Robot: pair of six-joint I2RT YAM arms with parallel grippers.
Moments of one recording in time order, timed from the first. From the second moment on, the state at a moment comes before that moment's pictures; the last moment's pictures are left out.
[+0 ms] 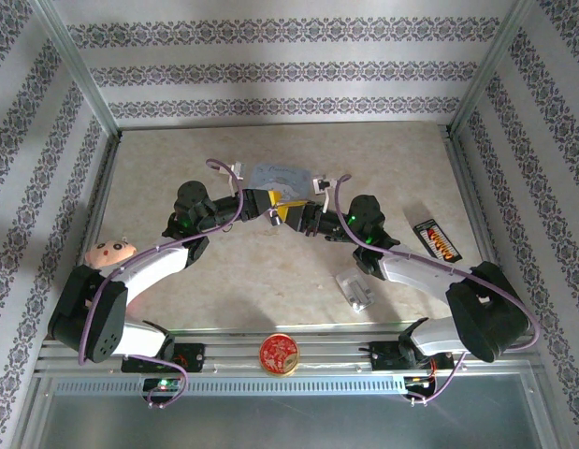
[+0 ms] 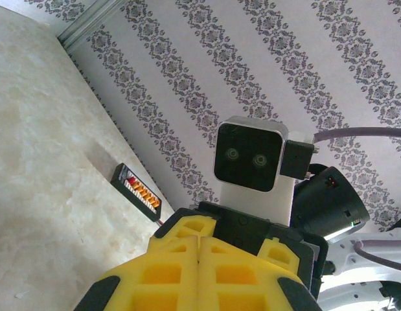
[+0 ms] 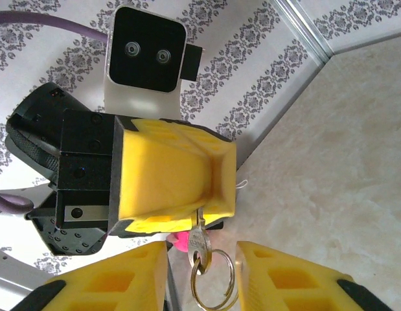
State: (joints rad) left arm -0.40 1.38 0.72 0.72 0.79 -0.97; right arm 0.59 1.37 0.64 0.77 -0.63 0.81
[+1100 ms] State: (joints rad) left arm -0.40 1.26 0.83 0.32 0.46 -0.80; right arm 0.56 1.36 0.57 0.61 -0.46 0.85
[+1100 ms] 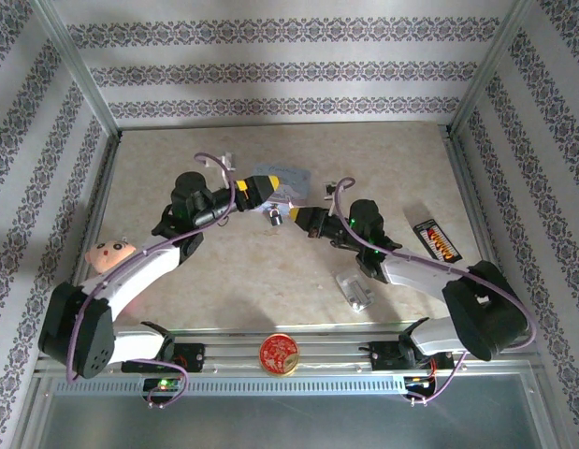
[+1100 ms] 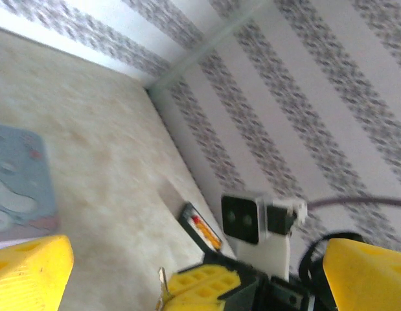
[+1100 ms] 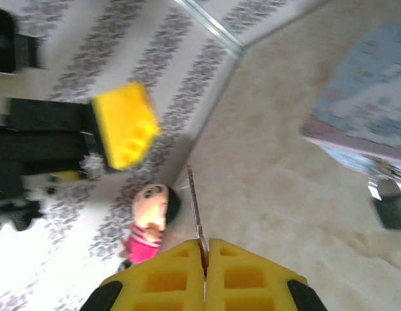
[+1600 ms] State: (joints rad) left arm -0.40 1.48 1.13 -0.18 0.01 -0.55; right arm 0.54 1.40 0.81 -0.12 0.04 0.68
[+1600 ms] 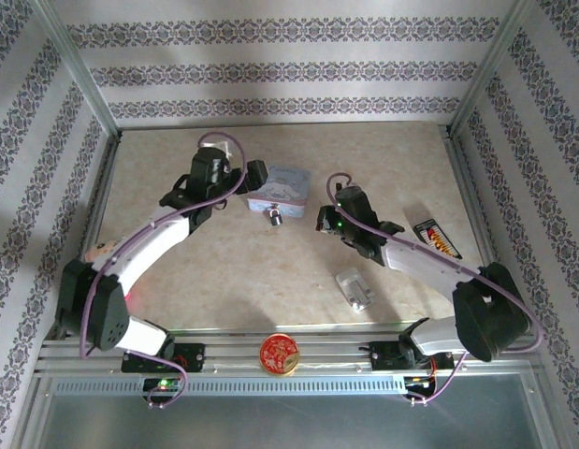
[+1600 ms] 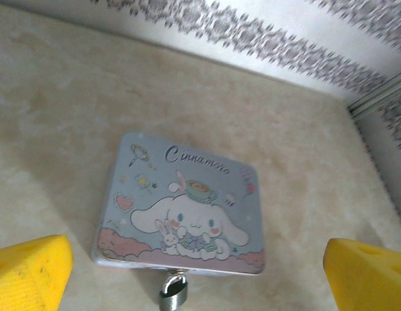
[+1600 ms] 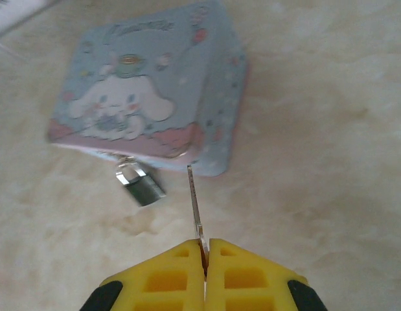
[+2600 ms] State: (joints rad) left arm -0.30 2.00 1.39 -0.18 0.23 -0.51; right arm 0.39 1.97 1.31 -0.20 -0.08 0.57
